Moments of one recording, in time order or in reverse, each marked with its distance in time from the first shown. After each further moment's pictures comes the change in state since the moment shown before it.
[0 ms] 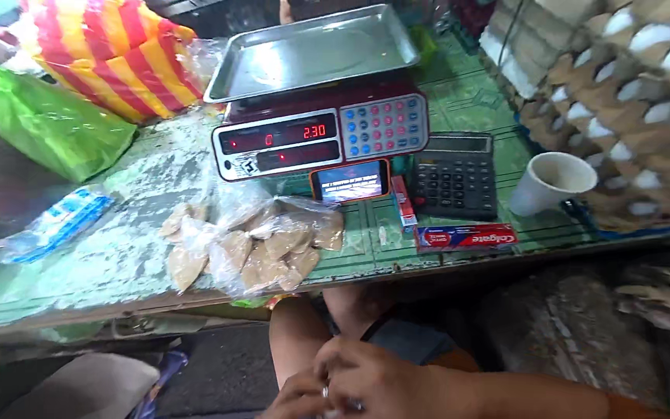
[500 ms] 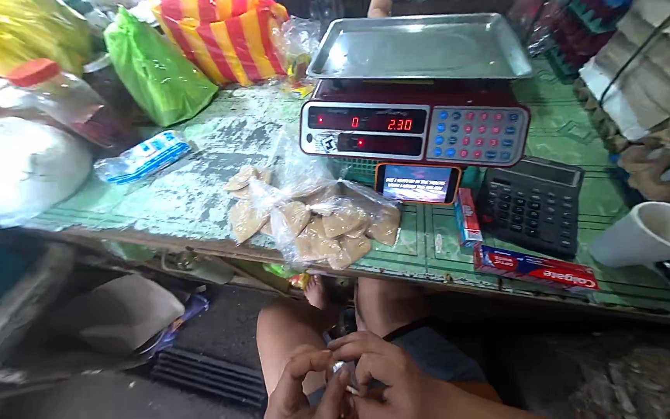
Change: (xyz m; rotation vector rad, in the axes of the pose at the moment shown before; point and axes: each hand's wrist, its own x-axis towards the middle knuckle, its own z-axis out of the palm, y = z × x) left_hand 0.003 -0.006 0.044 0.345 0.846 0.117; right_hand 0.000 0.026 0.036 0.185 0.024 -0.032
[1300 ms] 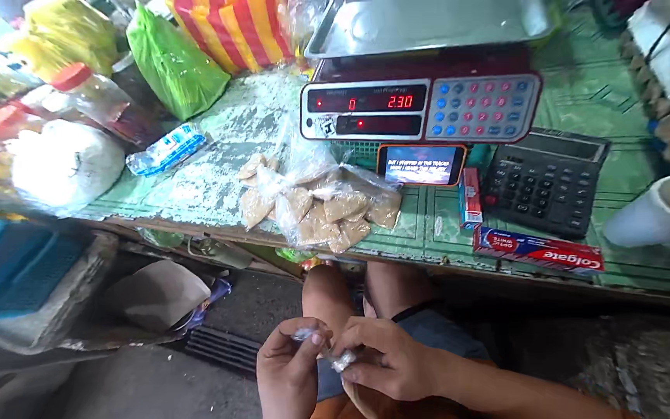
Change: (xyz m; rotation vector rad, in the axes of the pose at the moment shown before) left_hand 0.017 0.022 0.007 -0.495 0.087 -0.220; right_hand 0.011 -0.015 -0.021 0.205 -0.137 0.042
